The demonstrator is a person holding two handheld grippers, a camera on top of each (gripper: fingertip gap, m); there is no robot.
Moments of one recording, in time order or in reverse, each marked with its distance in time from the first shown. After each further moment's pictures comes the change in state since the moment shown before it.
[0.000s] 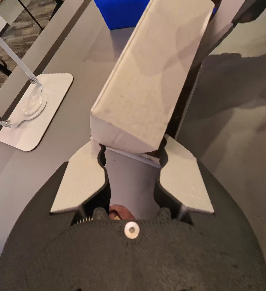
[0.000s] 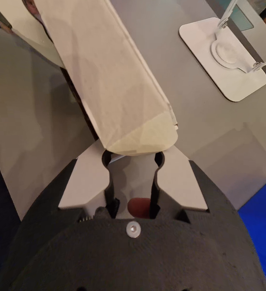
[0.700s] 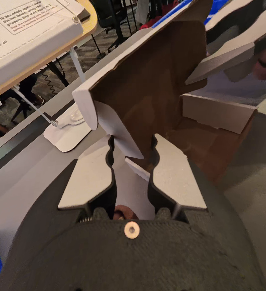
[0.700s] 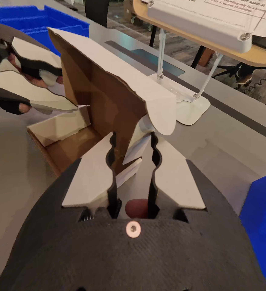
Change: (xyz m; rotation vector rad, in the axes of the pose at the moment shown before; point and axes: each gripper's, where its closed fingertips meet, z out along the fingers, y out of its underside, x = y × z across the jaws) left arm -0.058 -0.026 0.010 0.156 -0.261 -0.148; right arm 0.059 -0.051 -0.003 0.304 0.183 0.212
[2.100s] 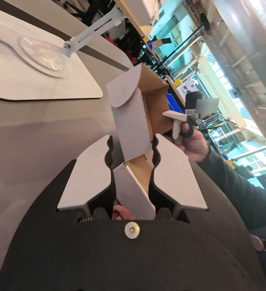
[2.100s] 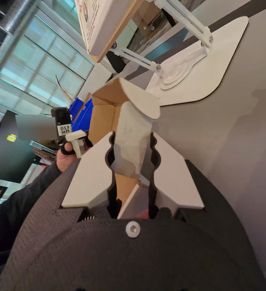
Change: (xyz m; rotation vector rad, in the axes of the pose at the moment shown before) left arm -0.053 0.002 0.035 0.100 0.408 -1.028; right arm 0.068 0.002 0.053 0.085 -0.329 0.906
